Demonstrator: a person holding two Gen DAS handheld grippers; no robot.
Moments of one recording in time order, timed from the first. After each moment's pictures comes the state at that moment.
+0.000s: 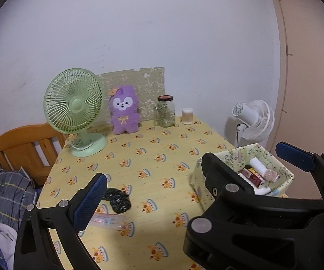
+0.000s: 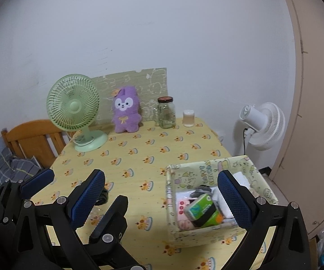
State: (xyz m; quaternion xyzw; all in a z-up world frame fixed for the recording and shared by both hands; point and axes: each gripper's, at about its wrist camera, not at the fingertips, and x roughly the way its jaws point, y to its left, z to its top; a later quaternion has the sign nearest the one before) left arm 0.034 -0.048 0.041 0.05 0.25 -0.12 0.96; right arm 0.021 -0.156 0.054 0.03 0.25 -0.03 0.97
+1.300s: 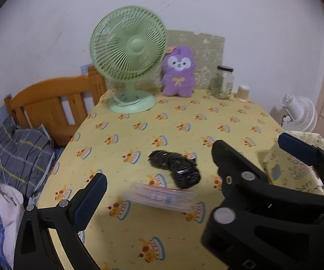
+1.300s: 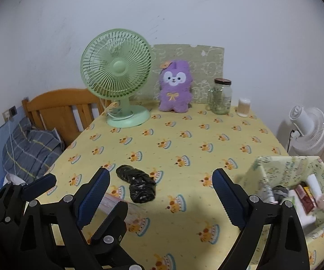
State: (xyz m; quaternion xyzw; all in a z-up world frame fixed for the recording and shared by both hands) left arm 0.087 0.056 -0.038 -0.01 0.33 -0.02 0.94; right arm 0.092 -0.050 -0.019 -0.02 0.29 0.08 0.95
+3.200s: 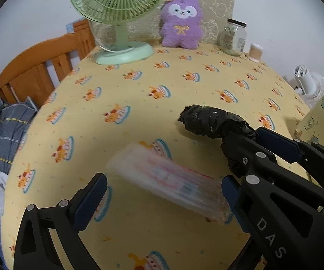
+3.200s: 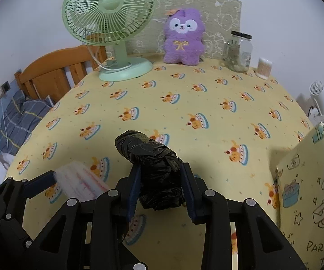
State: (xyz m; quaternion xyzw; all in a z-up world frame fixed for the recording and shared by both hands) left arm 0.142 0.054 -0.115 -0.01 0.45 -0.04 0.89; right arm 0.154 -0.045 -0.100 -0.03 0.40 0.08 0.91
